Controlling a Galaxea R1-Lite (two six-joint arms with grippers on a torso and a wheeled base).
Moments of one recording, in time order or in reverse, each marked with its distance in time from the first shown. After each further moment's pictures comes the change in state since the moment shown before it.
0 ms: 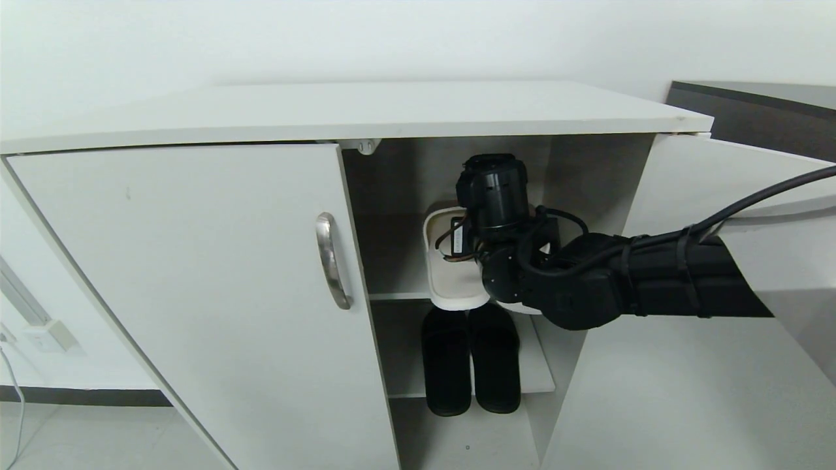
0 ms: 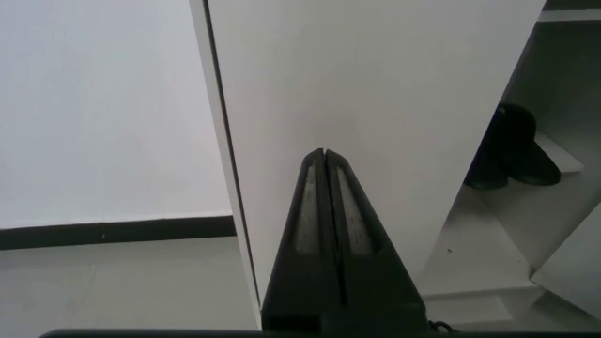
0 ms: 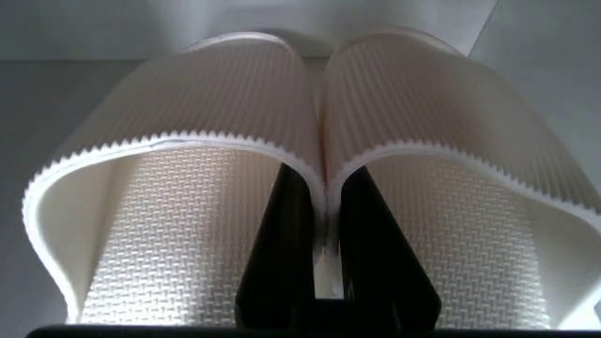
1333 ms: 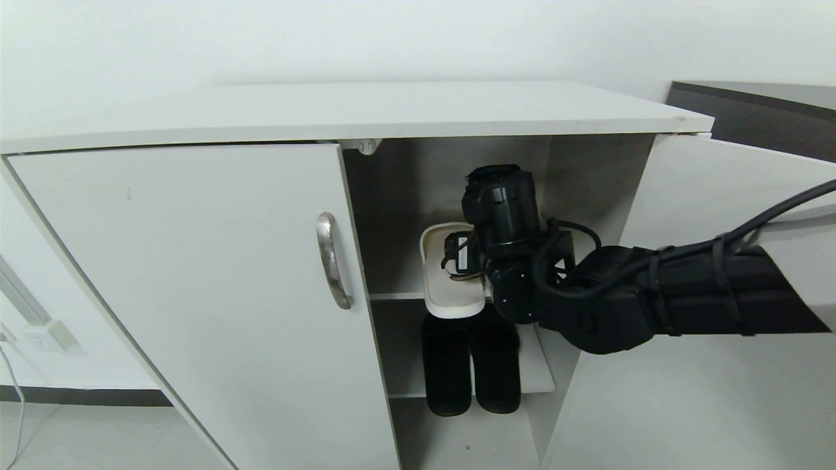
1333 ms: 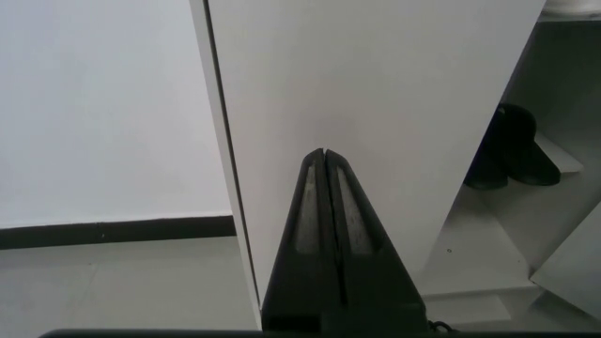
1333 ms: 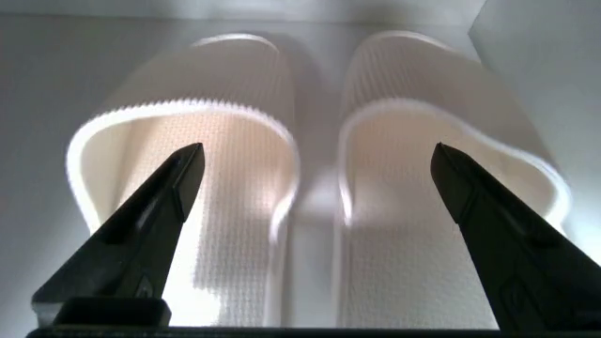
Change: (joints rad) left arm 0.000 0.000 0.000 0.000 0.000 -0.001; right arm 0.035 -0.083 0.155 -0.024 -0.003 0.009
